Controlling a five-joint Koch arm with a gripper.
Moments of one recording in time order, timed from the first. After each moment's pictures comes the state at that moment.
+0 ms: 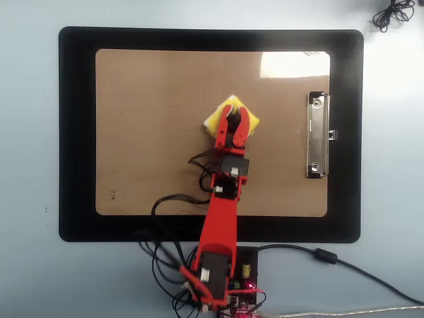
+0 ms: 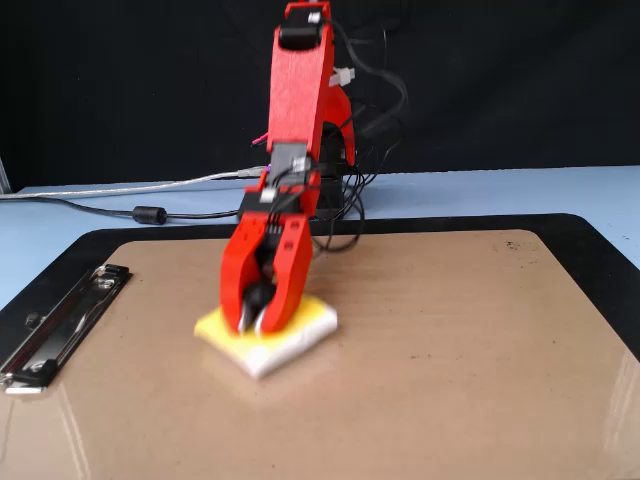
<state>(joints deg) 8.5 78.0 133.2 -28.5 -87.6</state>
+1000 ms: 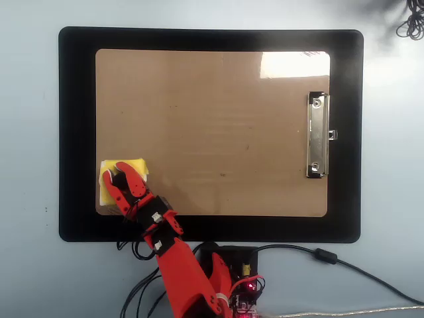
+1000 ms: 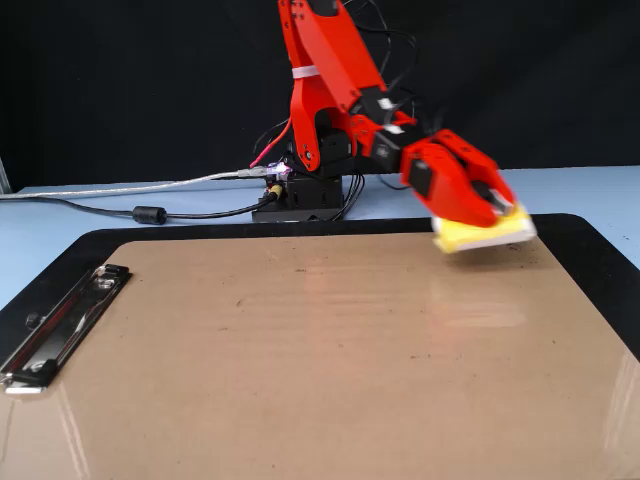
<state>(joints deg) -48.6 99.5 142.4 -25.0 -100.8</state>
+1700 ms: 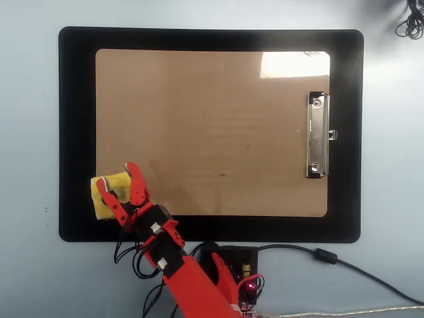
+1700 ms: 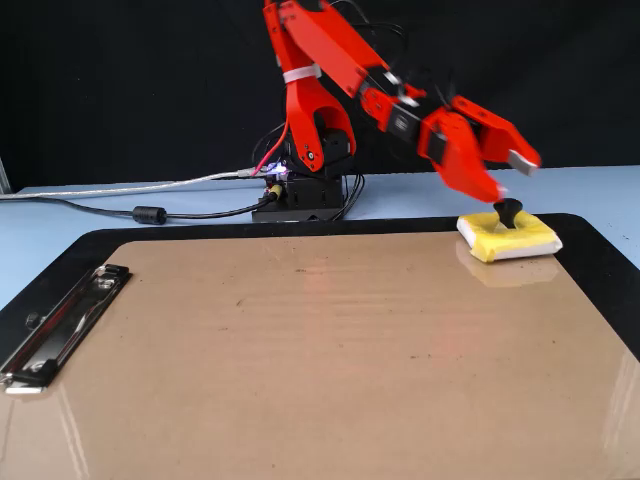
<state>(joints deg) -49.7 115.8 136.8 -2.0 -107.9</state>
